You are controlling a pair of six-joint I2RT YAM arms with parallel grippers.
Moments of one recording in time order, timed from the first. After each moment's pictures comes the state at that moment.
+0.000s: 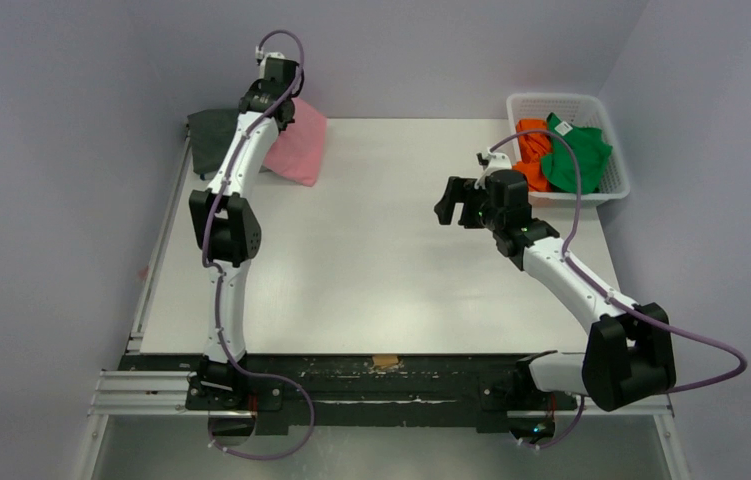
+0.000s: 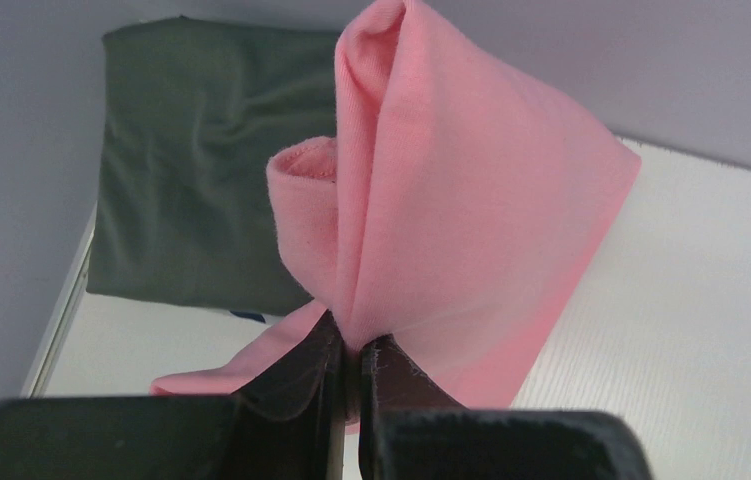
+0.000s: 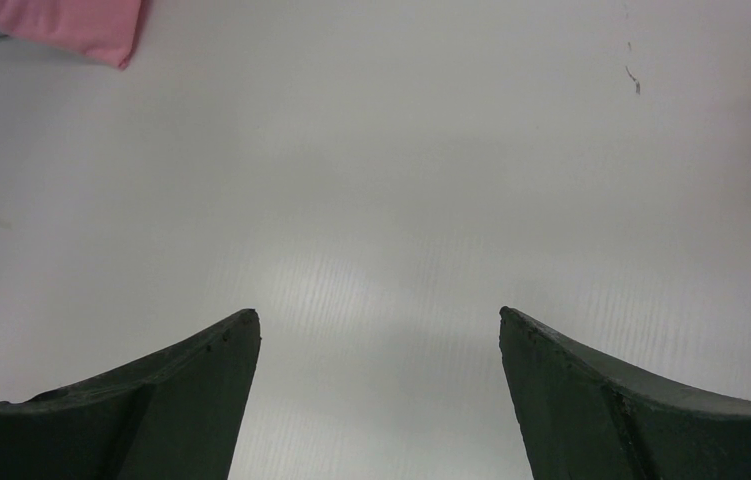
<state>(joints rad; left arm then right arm) -0.17 2.38 2.46 -0.75 -0.51 -0.20 0.30 1.30 0.87 -0.09 -0.06 0.33</state>
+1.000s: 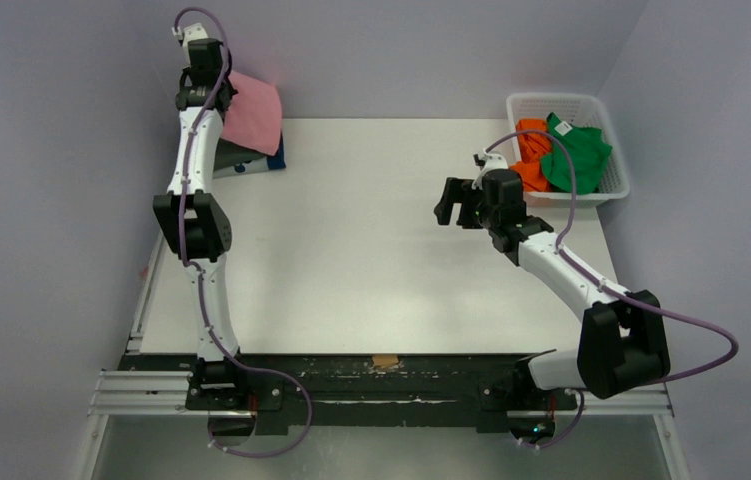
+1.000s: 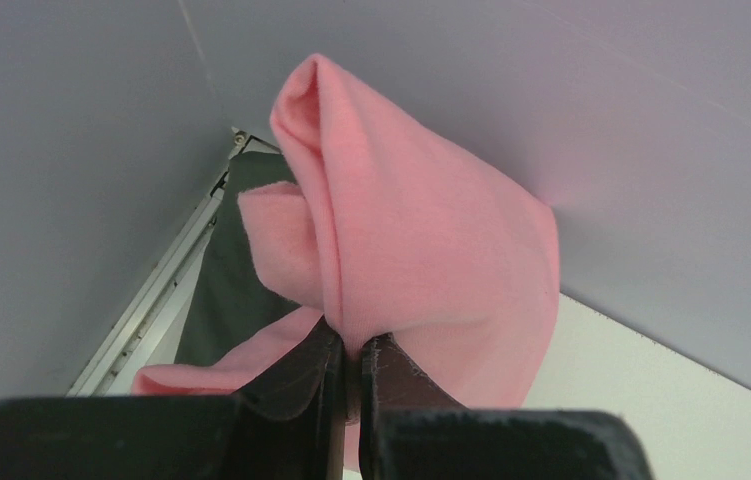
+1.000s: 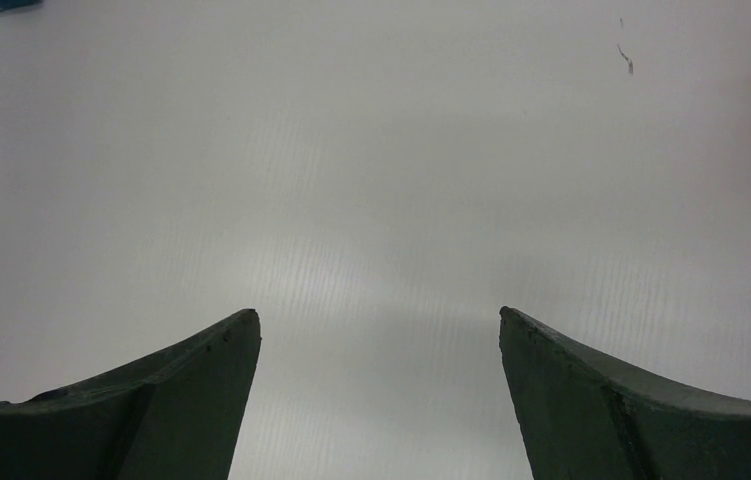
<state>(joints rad) 0.07 2.38 2.51 -0.56 -0.32 -0.27 0.30 1.36 0.89 -0.09 -0.04 0.33</state>
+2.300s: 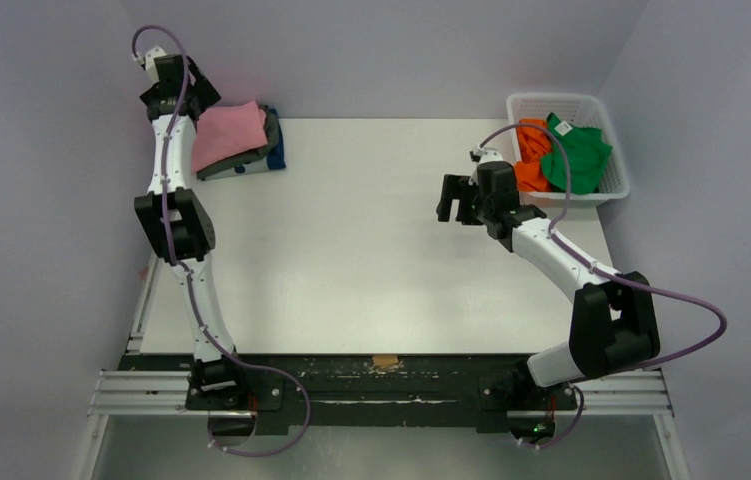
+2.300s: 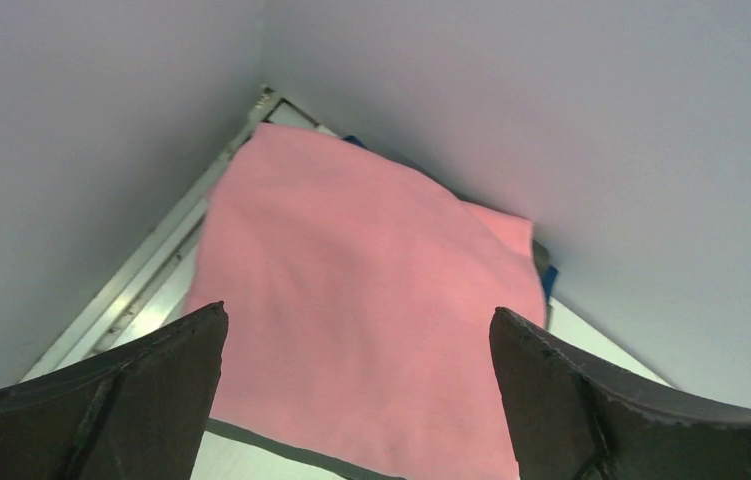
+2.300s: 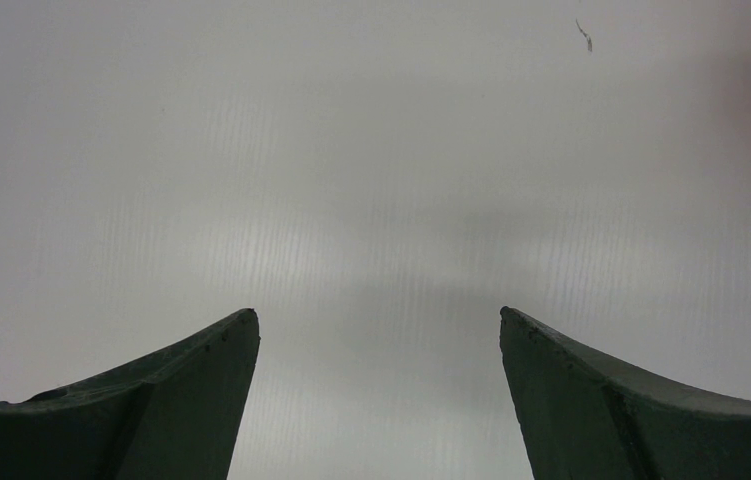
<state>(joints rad) 0.20 2.39 2.43 -0.54 -0.24 -0.43 0.30 1.46 0.98 -0.19 0.03 0.31</state>
